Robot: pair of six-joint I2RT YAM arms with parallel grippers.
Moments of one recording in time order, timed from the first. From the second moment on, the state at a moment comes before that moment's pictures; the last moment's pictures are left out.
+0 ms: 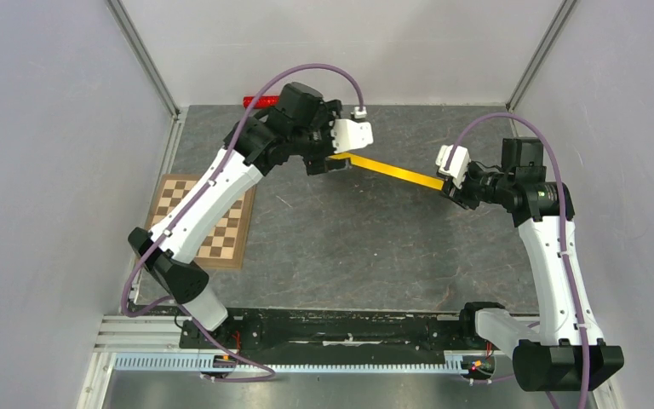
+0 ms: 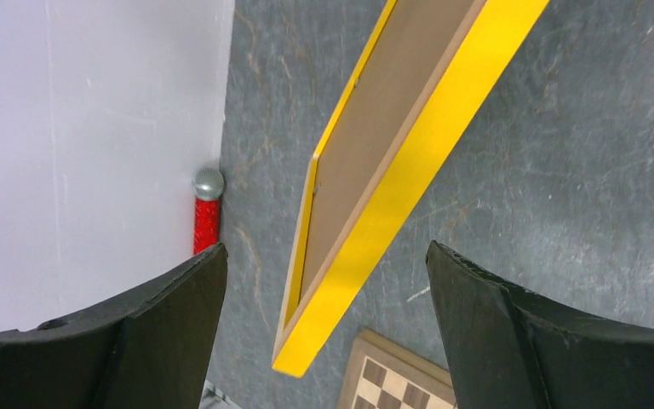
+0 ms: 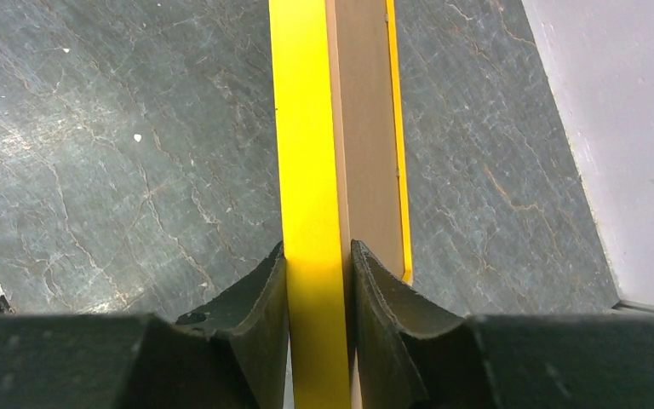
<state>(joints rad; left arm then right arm) -0.73 1.65 1.93 -0.94 0.06 0.86 -0.01 1.06 1.23 -0.97 -0.70 -1.03</state>
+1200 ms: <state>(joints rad) -0.05 1.67 1.47 -0.36 1.01 0.68 -0.10 1.17 1.44 -1.16 -0.78 -1.04</state>
